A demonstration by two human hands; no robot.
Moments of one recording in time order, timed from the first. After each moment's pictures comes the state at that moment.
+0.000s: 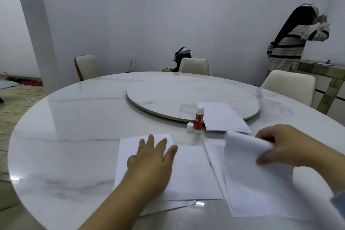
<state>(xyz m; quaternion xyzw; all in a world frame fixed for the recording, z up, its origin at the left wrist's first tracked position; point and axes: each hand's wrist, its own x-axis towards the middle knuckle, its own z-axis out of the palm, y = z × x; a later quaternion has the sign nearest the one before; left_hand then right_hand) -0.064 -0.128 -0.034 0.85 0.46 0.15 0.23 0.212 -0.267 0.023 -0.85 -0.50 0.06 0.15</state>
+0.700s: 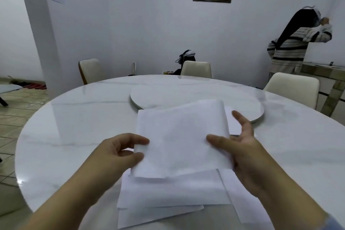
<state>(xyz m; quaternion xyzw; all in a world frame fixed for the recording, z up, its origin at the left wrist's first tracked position) -0.142 -0.104 -0.004 0.70 0.35 0.33 0.53 0.083 -0.228 0.009 -0.56 -0.35 0.34 0.67</state>
